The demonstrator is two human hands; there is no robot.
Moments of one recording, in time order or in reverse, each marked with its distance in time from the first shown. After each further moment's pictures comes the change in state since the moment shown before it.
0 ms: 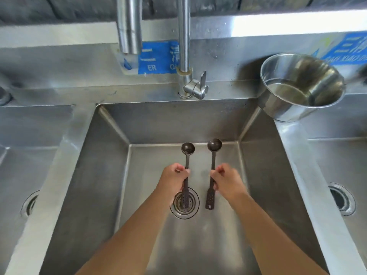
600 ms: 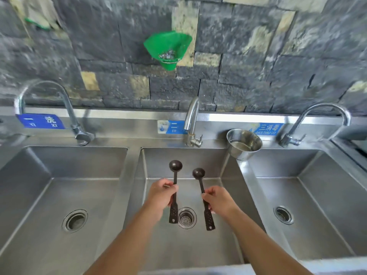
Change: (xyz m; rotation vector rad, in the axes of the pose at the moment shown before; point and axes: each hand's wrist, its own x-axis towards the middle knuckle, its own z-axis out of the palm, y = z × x) left_hand -0.252 0.056 -0.147 -0.199 0.015 0.222; right_hand -0.282 -0.137 -0.039 -0.045 -0.051 -0.104
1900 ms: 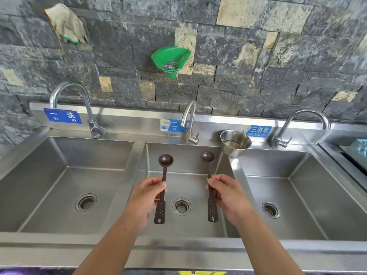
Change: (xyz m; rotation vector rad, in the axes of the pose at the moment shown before) left_hand -0.164 0.021 -0.026 -0.356 -0.018 0.099; right_hand -0.144 -0.017 -0.057 0.581 -0.044 -0.140
